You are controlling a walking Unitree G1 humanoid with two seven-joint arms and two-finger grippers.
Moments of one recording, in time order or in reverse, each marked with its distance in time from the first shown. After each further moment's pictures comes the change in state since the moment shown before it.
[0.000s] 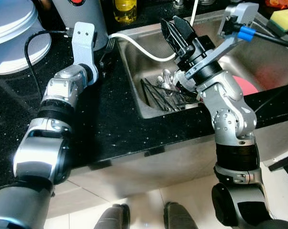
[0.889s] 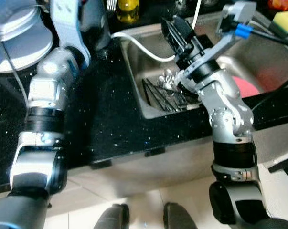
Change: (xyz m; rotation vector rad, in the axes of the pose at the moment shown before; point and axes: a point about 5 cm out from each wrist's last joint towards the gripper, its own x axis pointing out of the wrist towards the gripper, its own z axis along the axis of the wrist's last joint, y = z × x) left arm -0.070 -0.025 0.082 0.089 -0.596 -0.222; right arm 0.006 0.001 -0.004 0.098 -0.017 -0.017
